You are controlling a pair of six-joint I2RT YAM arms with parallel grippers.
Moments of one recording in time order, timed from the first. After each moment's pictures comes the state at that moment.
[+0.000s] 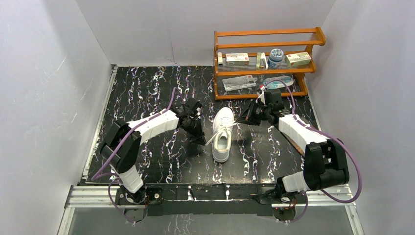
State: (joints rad) left arm -0.69 1.70 1.14 -0.65 0.33 -0.85; right arm 0.24 1.40 0.84 -0.24 -0.54 0.65
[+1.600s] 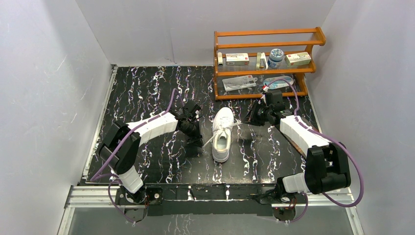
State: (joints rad) left arm -0.69 1.68 1.08 -0.64 0.27 -0.80; right arm 0.24 1.36 0.84 -0.31 -0.36 0.57
